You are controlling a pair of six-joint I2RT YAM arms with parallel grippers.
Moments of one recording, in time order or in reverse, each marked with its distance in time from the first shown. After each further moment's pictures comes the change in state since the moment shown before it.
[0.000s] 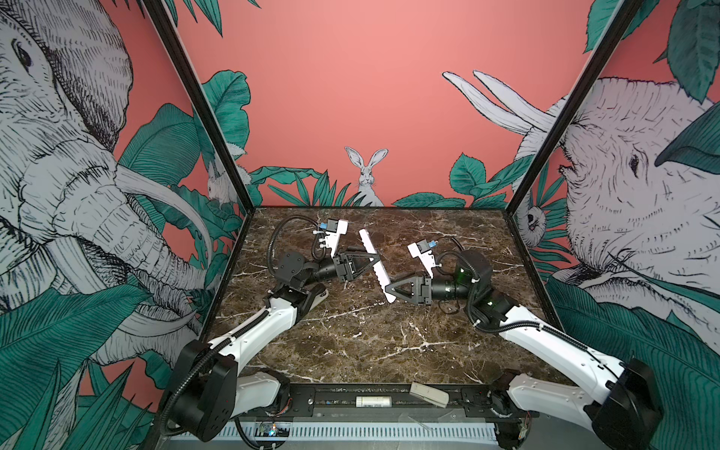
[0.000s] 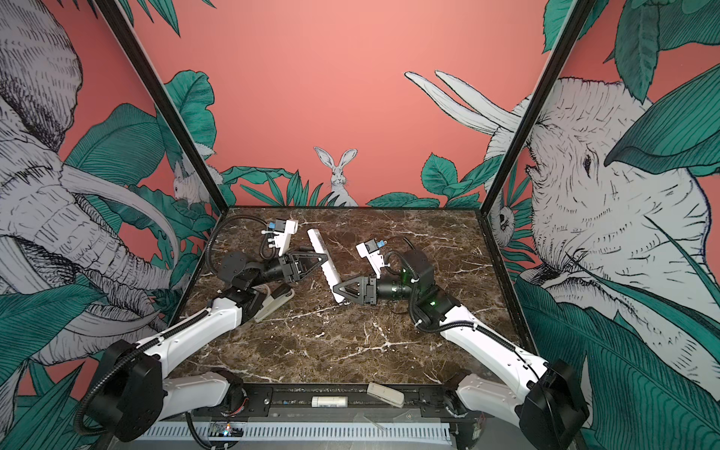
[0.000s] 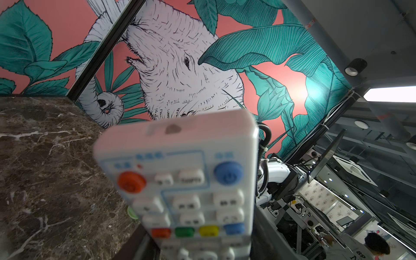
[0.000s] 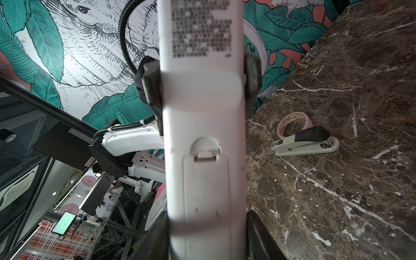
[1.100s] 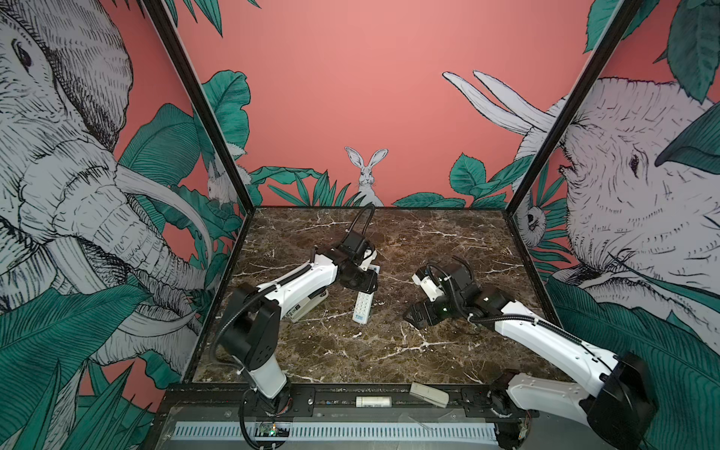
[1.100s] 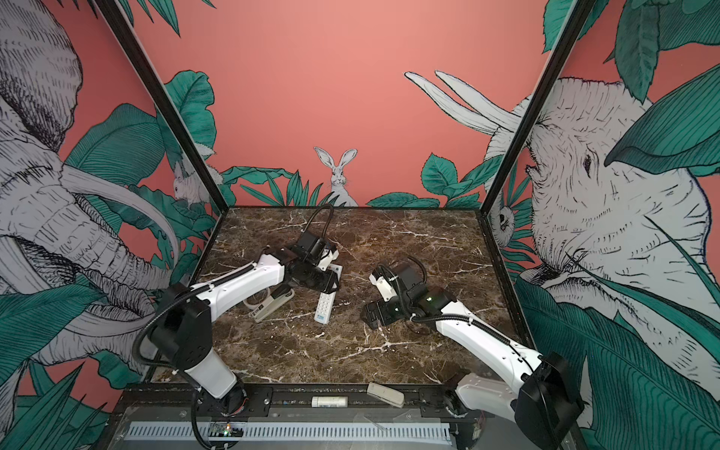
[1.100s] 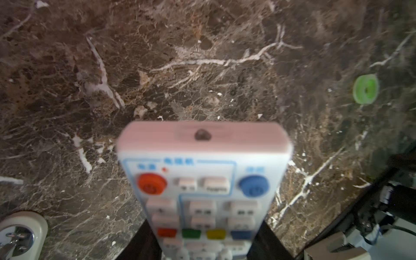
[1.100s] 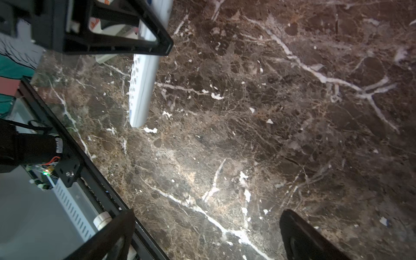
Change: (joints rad) left arm -0.191 0.492 0.603 -1.643 -0.731 0.777; right arm 0.006 0.035 0.021 -0.826 0.588 -0.539
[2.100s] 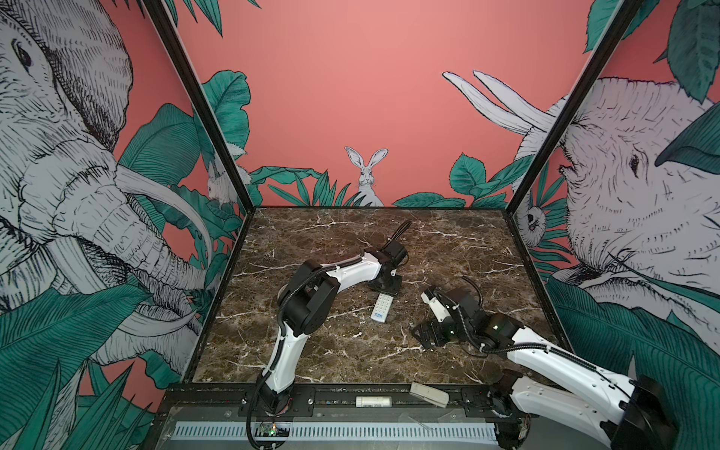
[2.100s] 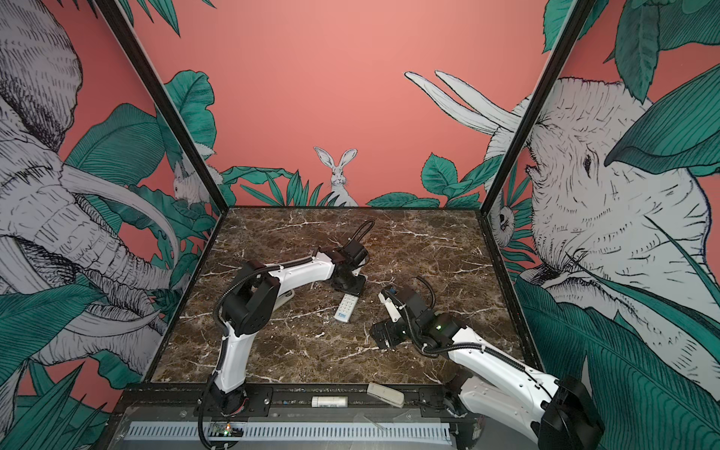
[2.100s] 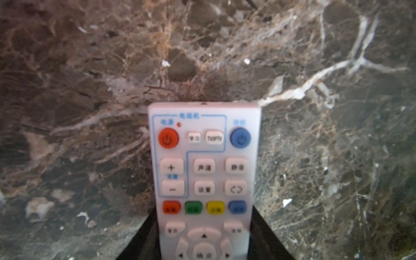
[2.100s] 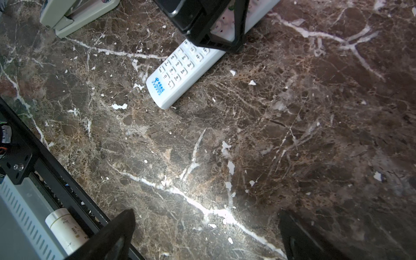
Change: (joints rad) left arm -0.146 0.407 0.279 0.026 -0.157 -0.163; right arm 0.079 -0.191 -0.238 0.087 0.137 0.064
